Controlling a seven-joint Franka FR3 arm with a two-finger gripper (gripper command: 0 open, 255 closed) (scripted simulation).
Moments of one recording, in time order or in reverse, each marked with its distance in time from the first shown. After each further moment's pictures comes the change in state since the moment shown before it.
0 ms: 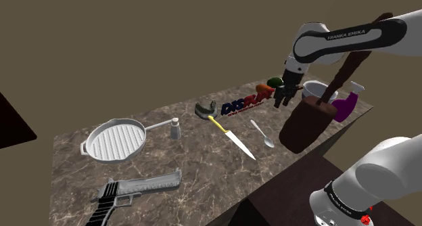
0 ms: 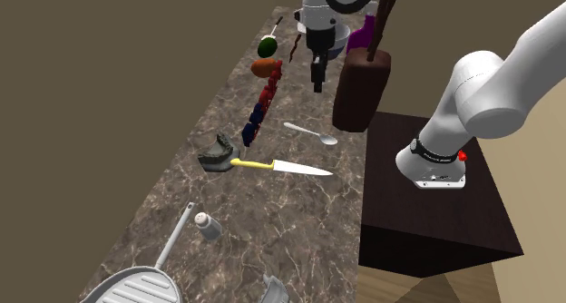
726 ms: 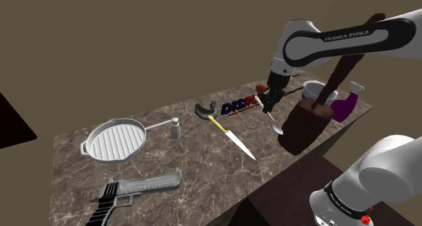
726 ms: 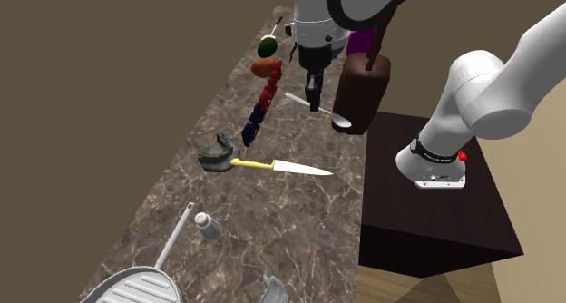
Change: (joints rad) arm 0.099 -0.032 0.134 -0.005 0.080 -0.003 0.173
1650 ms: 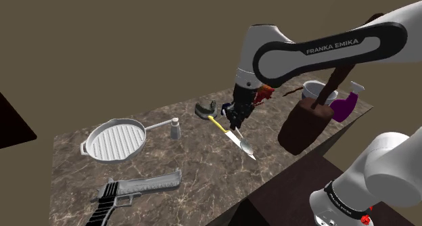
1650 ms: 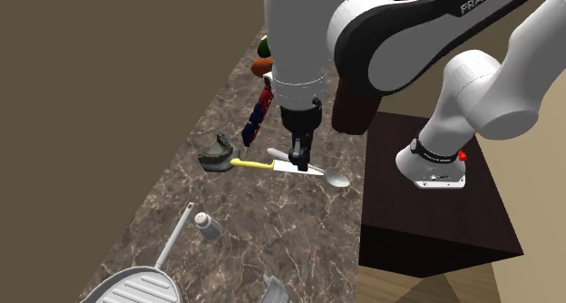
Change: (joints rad) arm 0.164 0.137 0.241 0.116 0.107 0.089 0.336
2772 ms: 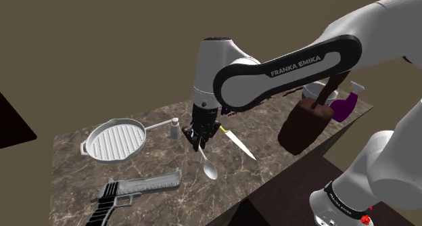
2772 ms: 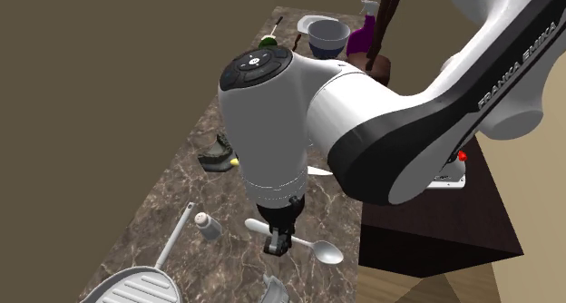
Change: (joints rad) arm 0.121 0.305 0.156 0.255 -0.082 0.102 0.312
